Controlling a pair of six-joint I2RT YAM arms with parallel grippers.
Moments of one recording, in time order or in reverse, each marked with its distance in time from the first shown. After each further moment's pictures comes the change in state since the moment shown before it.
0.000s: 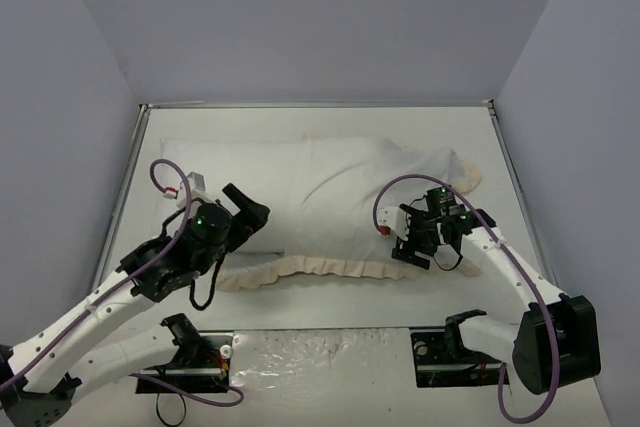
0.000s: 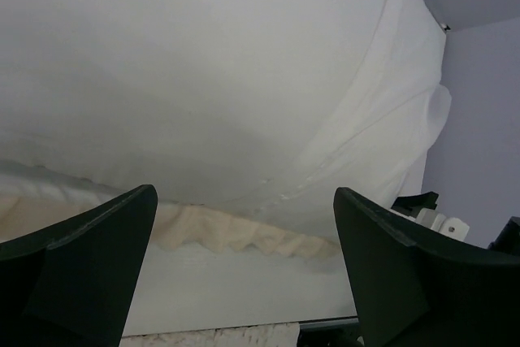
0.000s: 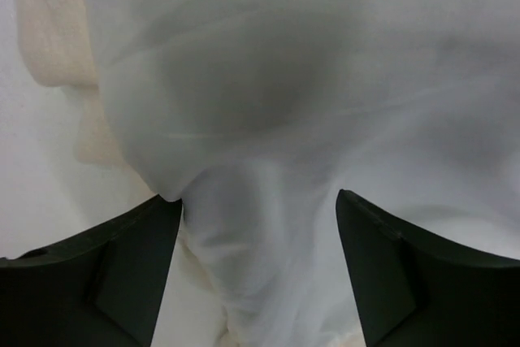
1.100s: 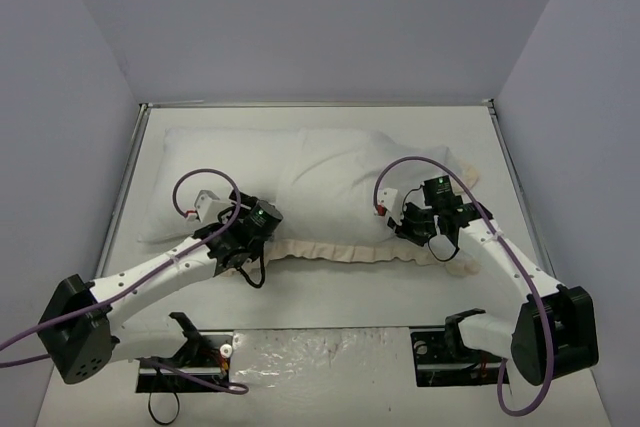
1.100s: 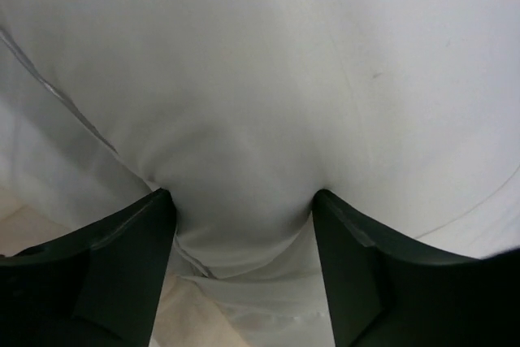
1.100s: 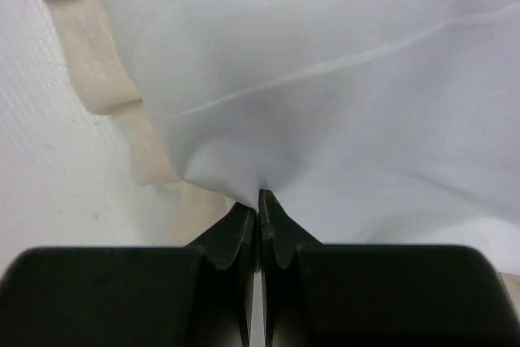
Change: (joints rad) left arm -0.035 0.392 -0.097 0.126 -0.352 -0.609; right arm 0.027 0.043 0.031 0.127 -0.048 0.225
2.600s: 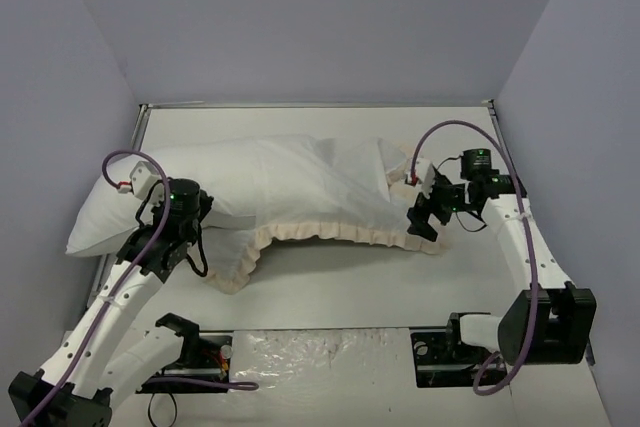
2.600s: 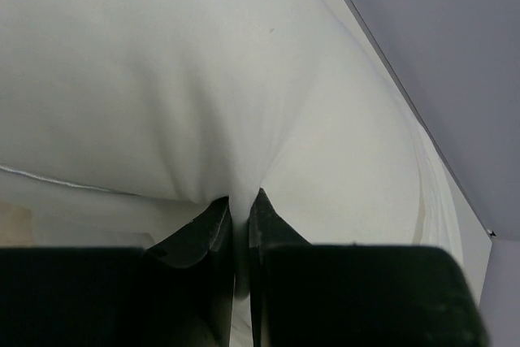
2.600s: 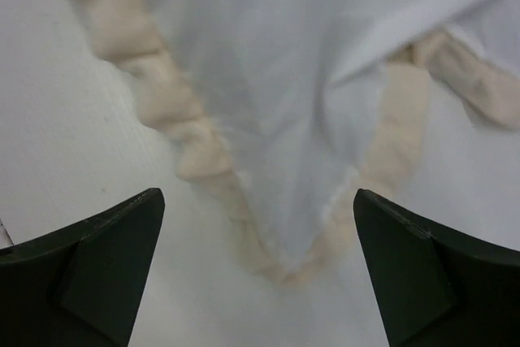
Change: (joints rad) left arm 0.451 -0.338 0.029 0.026 0.212 0.676; right arm -0.351 0.086 0.279 -0.272 -0.245 -0.127
